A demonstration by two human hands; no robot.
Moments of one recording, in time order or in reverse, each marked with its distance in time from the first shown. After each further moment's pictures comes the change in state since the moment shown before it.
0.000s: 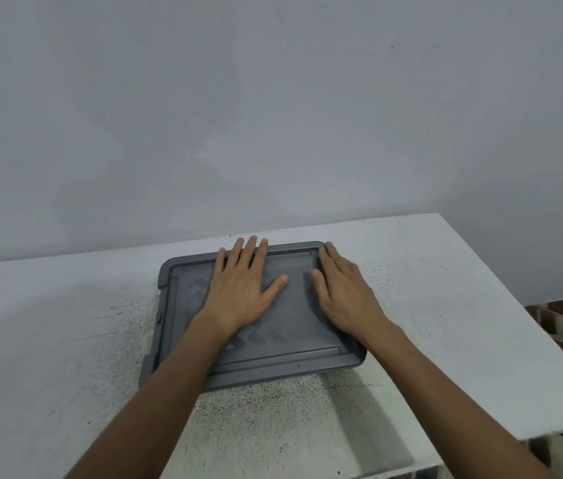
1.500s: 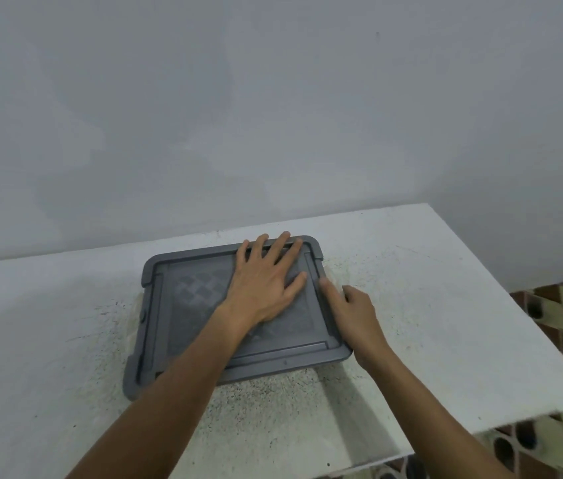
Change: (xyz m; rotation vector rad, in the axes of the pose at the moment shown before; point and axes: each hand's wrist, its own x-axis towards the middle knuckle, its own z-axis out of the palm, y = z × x) left_hand 0.017 0.041 0.011 0.048 0.026 0.163; right_hand -0.036 0.014 0.013 0.783 0.131 0.493
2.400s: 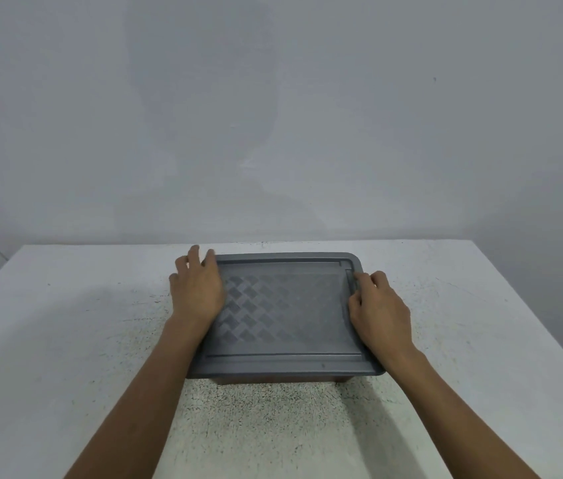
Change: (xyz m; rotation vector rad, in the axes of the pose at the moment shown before) left_hand -0.079 -0.105 -0.035 -0.012 0.108 -0.655; right_hand 0.016 -0.020 0.013 -0.823 0.208 -0.567
